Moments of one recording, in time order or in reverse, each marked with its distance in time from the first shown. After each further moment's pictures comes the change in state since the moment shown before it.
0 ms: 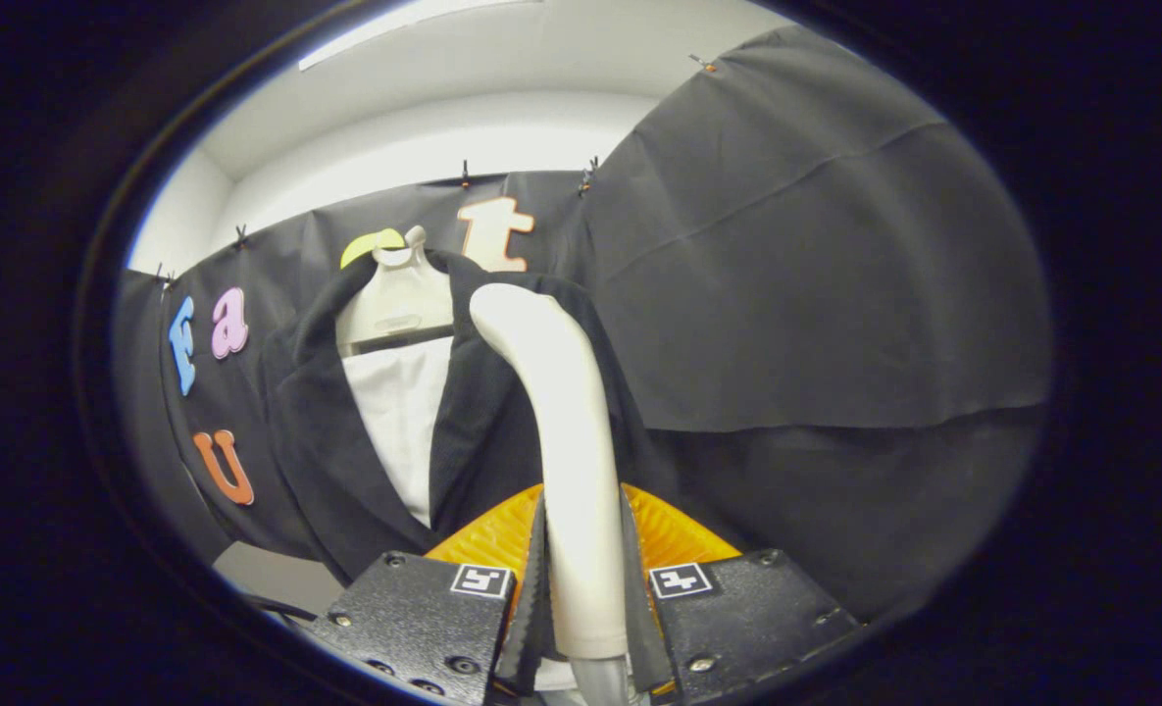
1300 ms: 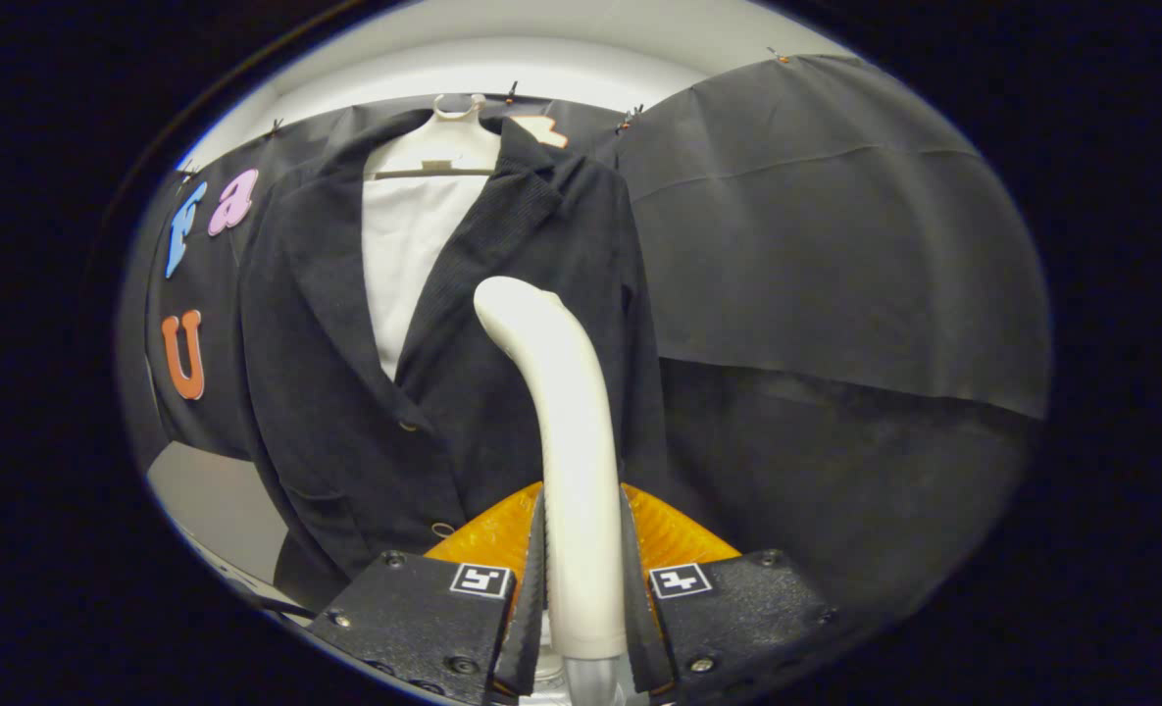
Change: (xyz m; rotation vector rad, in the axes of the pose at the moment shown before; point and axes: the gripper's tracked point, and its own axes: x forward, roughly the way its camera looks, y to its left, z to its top) arm 0.005 -0.005 -0.130 -0.200 0.201 -0.107
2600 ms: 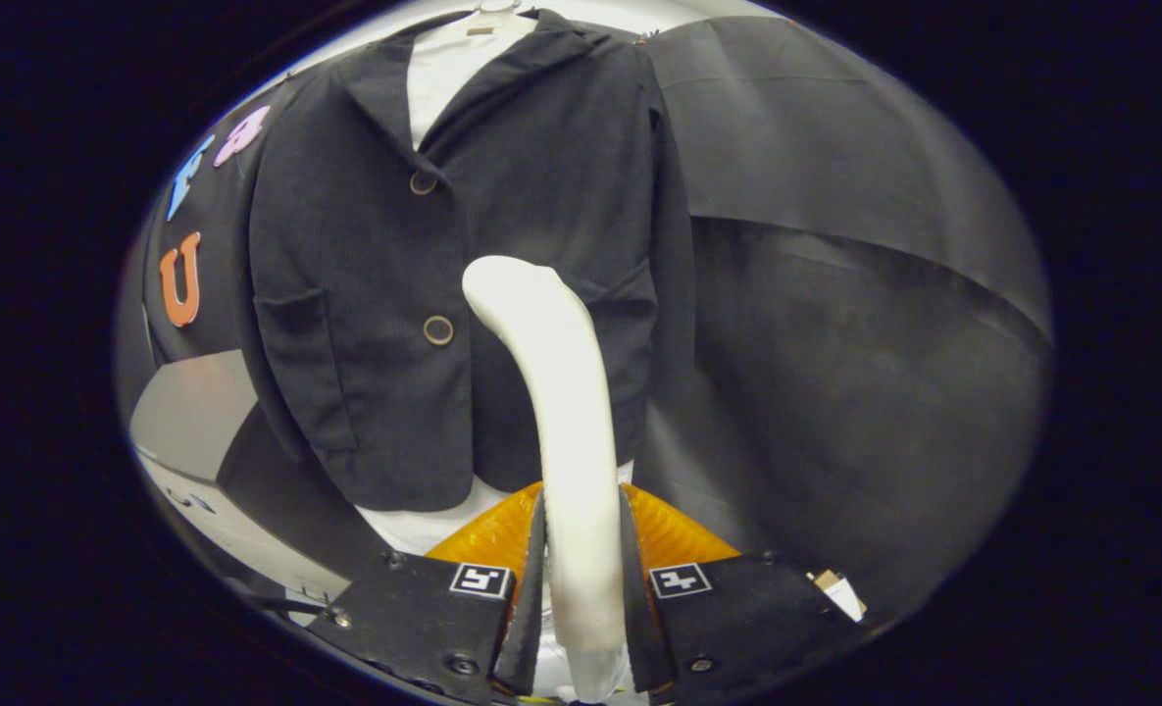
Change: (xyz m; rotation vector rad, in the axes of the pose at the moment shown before) arm -0.011 0.008 -0.165 -0.015 0.309 -0.025
